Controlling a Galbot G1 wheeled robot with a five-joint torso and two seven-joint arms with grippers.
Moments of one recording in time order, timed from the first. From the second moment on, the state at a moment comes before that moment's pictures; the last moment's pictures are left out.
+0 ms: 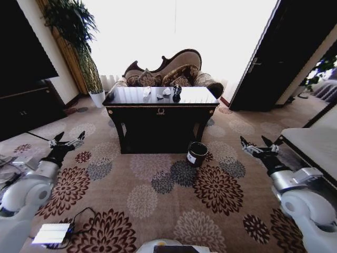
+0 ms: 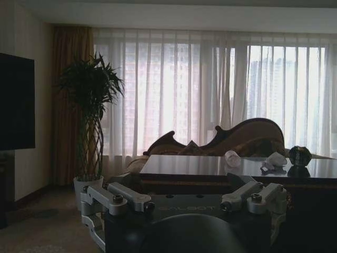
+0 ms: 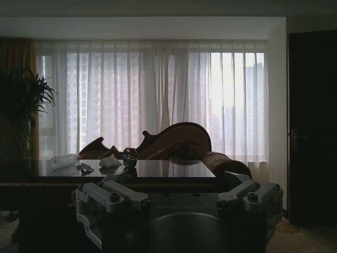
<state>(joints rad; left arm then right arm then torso) 1.50 -0.78 -0.98 -2.04 -0.92 0.09 -0.06 -1.61 0.90 1.02 2.15 0.82 -0.05 -0.01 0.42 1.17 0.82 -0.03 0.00</state>
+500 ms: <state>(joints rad) 1.50 -0.77 -0.98 -2.04 -0.92 0.09 -0.06 -1.61 0.90 1.02 2.14 0.81 -0.05 -0.01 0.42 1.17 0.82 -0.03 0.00</state>
